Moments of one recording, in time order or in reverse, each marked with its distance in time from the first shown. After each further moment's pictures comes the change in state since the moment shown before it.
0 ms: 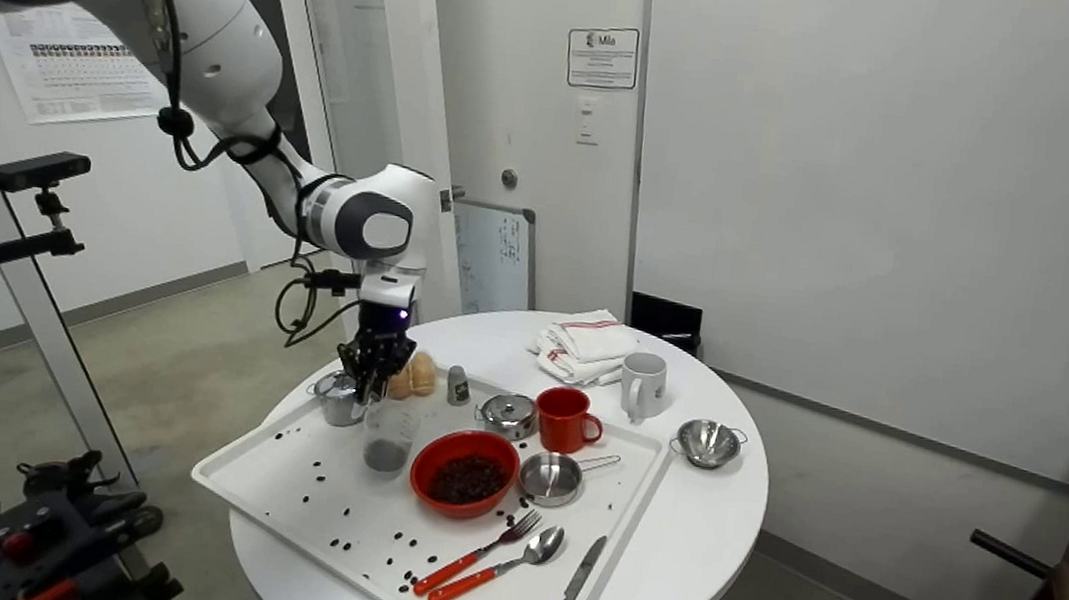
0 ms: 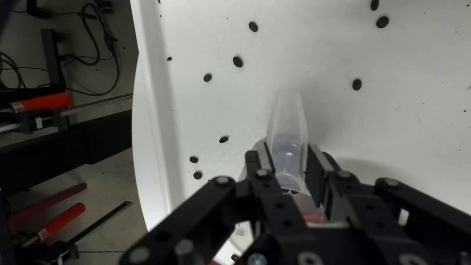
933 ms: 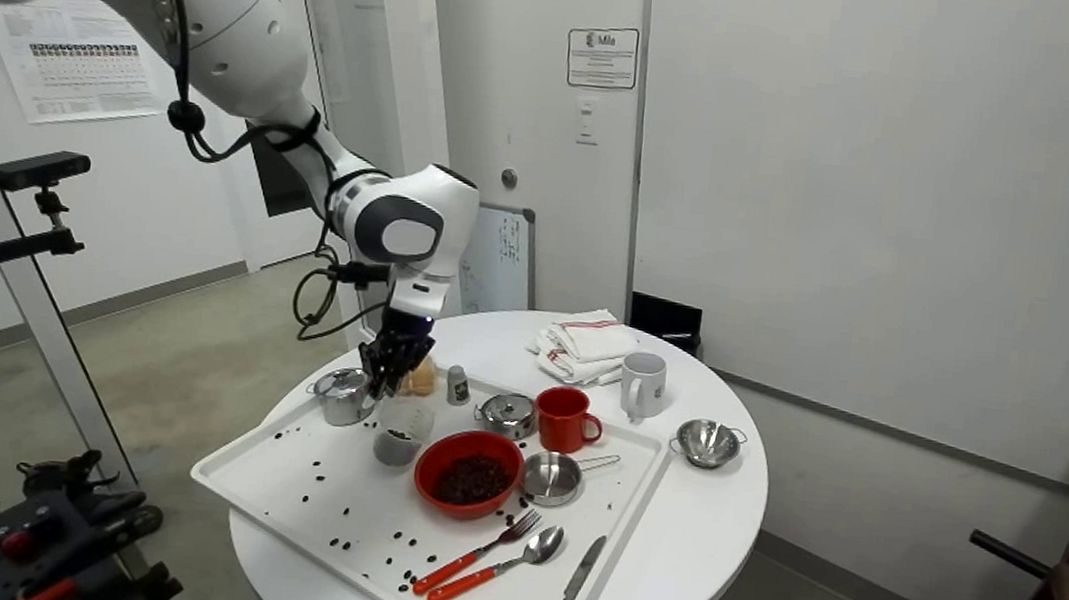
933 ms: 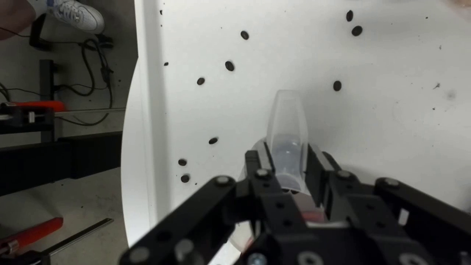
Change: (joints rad) arm -0.098 -0.014 0.005 -0.001 0.171 -0.016 -0.237
